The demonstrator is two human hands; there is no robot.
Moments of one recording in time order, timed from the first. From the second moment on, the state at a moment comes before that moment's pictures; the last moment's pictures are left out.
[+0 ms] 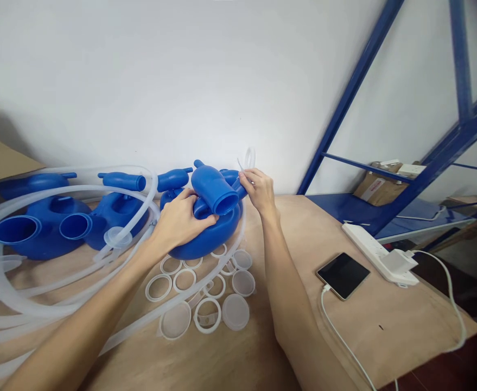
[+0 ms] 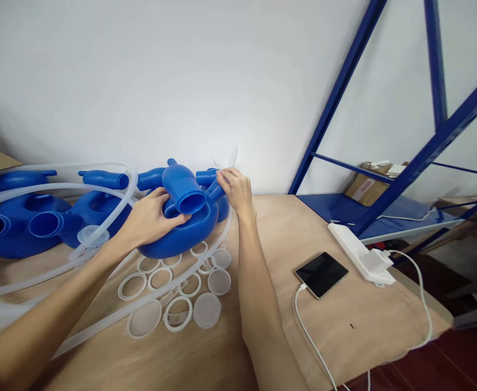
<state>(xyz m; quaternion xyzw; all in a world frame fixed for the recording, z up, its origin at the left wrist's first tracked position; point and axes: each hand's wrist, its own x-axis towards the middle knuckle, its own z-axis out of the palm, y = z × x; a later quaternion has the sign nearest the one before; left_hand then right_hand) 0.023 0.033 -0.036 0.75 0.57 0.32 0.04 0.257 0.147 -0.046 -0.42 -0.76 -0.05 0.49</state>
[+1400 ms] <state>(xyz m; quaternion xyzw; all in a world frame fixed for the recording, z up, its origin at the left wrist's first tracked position) -0.009 0.037 -0.025 0.83 0.50 0.27 -0.03 0.288 0.124 -0.036 -0.33 -0.79 0.32 0.40</state>
